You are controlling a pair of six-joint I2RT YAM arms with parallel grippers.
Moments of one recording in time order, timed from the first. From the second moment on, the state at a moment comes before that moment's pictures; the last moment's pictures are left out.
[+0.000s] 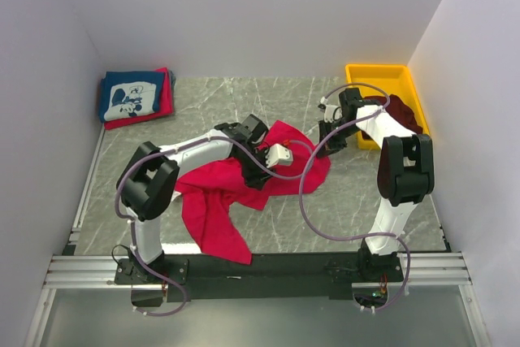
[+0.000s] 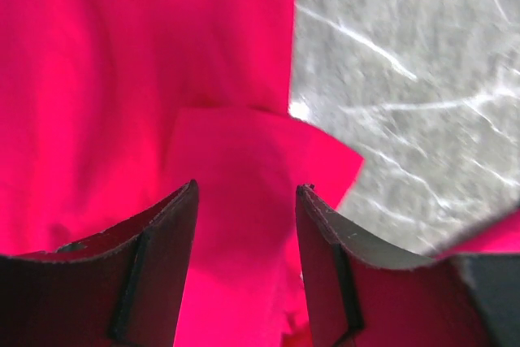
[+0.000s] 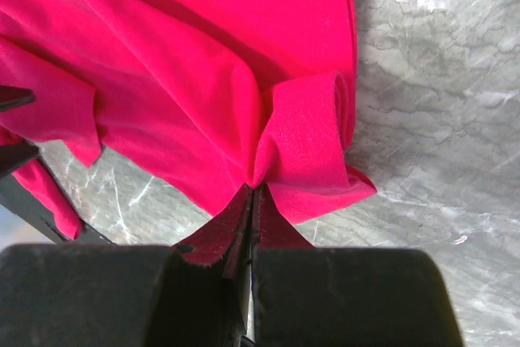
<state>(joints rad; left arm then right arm) -0.71 1.88 1.36 -0.69 0.48 0.64 0.09 1.87 1.38 -0.84 -0.49 -0.10</state>
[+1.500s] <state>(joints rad) -0.74 1.82 1.35 -0.68 0.47 0.71 0.08 1.84 1.27 -0.84 -0.47 -0.12</state>
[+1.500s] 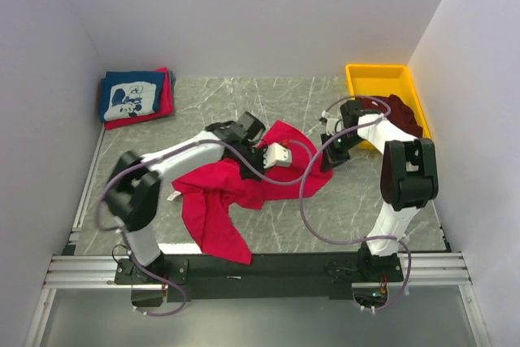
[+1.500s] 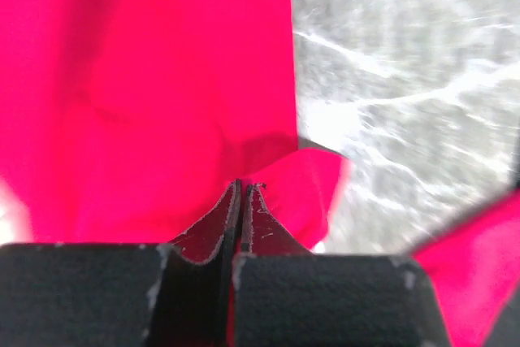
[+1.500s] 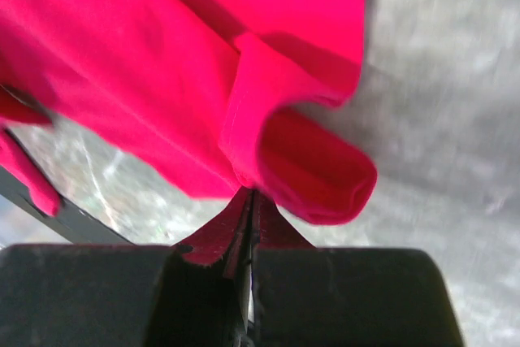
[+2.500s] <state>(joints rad) -0.09 1.67 1.31 -0.69 0.53 0.50 0.06 2.06 1.66 -0.90 -0.44 -0.10</state>
